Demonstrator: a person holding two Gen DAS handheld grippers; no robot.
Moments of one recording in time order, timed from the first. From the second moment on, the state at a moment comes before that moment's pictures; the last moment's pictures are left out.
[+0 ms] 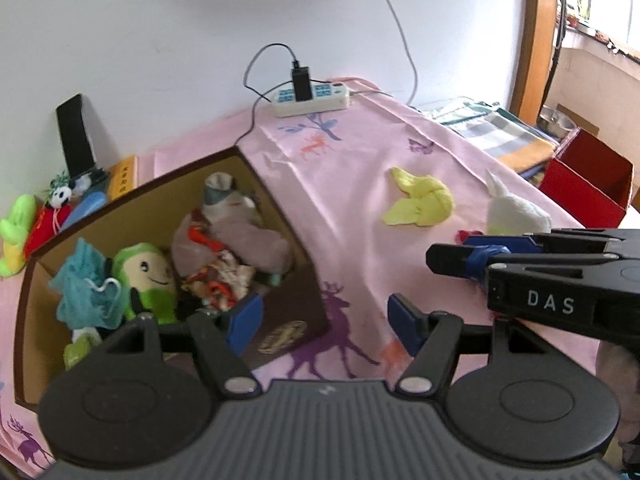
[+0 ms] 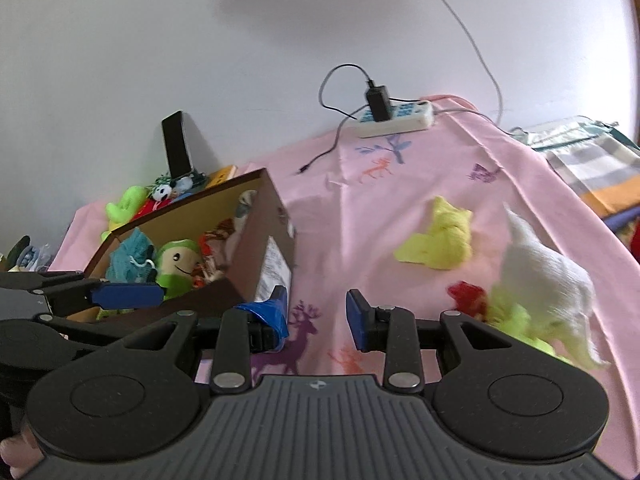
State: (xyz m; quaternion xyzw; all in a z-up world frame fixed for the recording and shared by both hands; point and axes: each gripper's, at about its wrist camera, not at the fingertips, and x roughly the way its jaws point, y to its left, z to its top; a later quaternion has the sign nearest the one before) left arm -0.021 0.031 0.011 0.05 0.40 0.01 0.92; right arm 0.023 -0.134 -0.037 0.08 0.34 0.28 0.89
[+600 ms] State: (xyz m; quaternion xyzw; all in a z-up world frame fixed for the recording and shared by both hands) left arm -0.006 -0.043 -0.011 0.10 0.43 -0.03 0.90; right arm 0.018 -0.200 -0.054 0.10 0.36 0.23 0.90
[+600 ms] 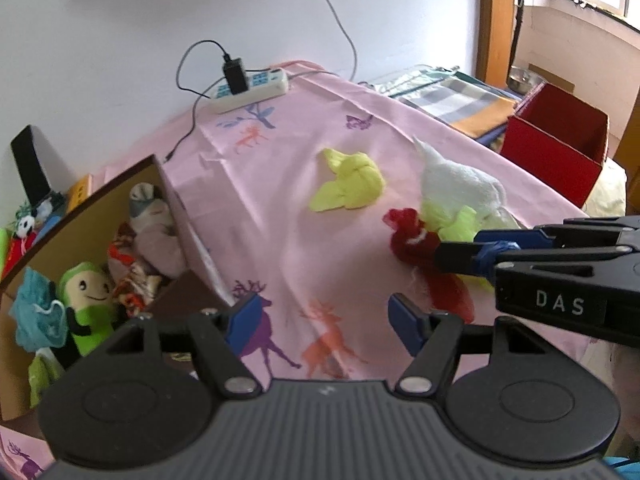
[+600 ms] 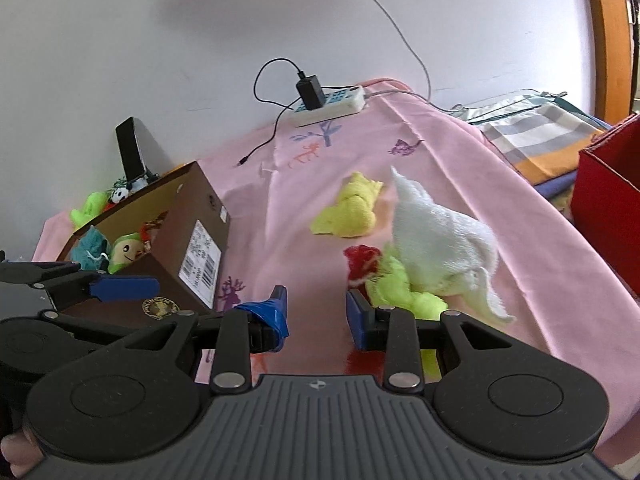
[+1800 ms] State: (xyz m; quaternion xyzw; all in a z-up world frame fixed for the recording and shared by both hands) left arm -0.010 -0.110 -0.057 0.06 0.43 -0.26 0.86; right arm 0.075 -0.264 -0.095 0.15 0.46 0.22 0.85
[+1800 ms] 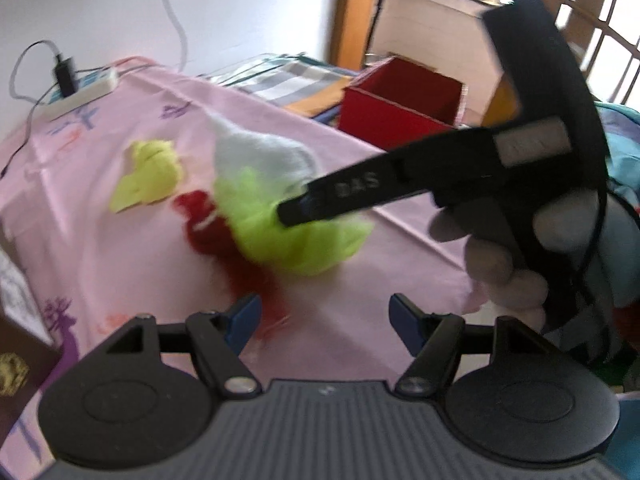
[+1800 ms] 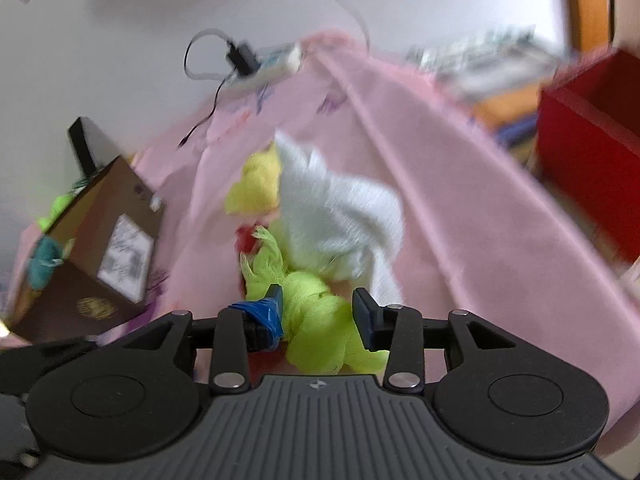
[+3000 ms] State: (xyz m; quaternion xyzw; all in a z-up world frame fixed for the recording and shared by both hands) left arm 0.010 -0.087 -0.079 0.06 0.44 -0.23 0.87; right arm 0.070 -0.237 -0.111 0.20 0.52 0.28 0.78
